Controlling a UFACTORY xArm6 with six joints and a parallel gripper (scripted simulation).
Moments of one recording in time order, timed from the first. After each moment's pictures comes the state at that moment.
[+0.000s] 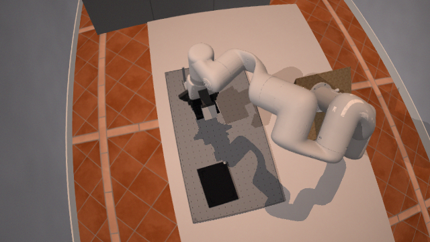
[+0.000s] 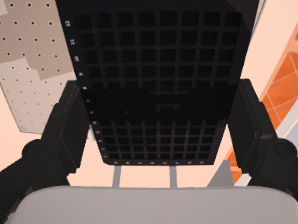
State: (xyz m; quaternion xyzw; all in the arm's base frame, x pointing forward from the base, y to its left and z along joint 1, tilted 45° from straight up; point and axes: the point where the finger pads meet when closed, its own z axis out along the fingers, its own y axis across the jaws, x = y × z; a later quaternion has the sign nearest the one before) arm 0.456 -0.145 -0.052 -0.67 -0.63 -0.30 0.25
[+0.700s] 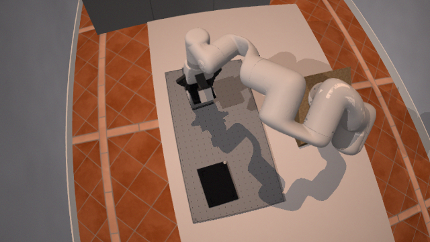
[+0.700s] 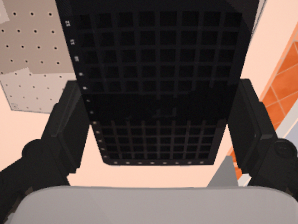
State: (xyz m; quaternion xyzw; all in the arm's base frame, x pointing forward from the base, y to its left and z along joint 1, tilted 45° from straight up) arm 0.446 -0.189 -0.095 -0.67 -0.63 -0.30 0.25
